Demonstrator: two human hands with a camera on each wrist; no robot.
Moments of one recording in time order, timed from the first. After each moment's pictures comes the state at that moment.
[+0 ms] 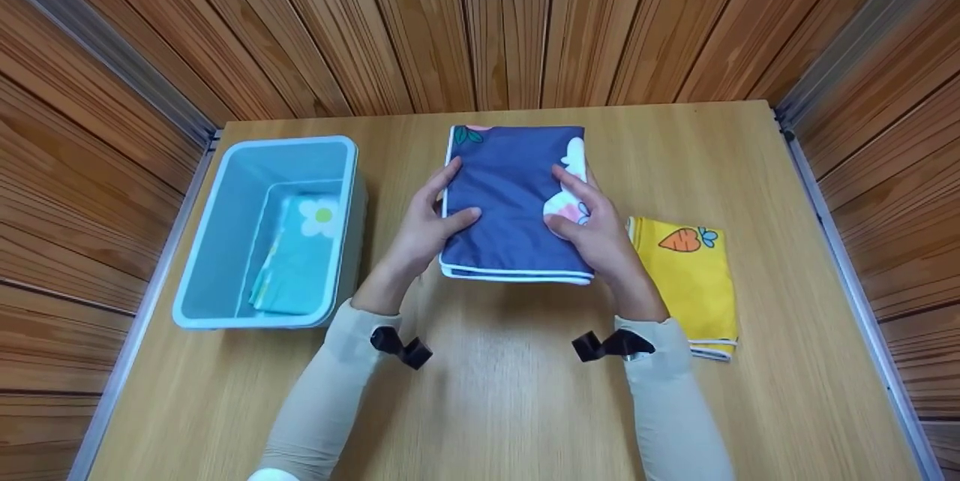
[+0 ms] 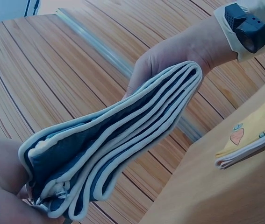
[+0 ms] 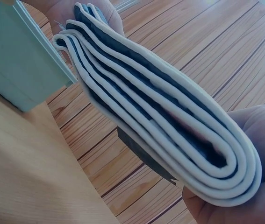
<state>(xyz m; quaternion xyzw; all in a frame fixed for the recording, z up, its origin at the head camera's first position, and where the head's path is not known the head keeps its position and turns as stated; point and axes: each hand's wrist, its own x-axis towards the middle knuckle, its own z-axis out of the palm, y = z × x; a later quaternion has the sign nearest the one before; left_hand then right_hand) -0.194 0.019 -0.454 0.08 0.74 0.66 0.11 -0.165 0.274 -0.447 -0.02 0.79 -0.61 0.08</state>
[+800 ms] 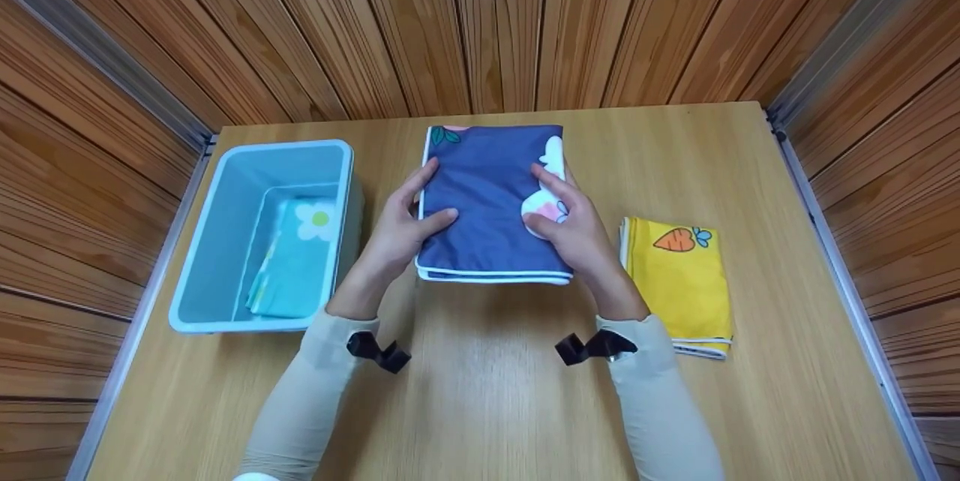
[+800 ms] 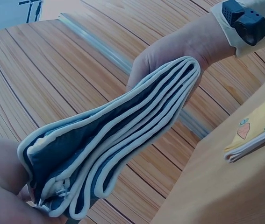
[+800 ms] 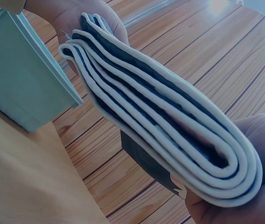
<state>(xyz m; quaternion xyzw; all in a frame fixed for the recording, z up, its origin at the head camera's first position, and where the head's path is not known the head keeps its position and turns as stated) -0.188 -0.002 -0.443 0.08 0.73 0.67 0.10 -0.163 0.253 -0.436 -0.01 0.78 -0.62 0.09</state>
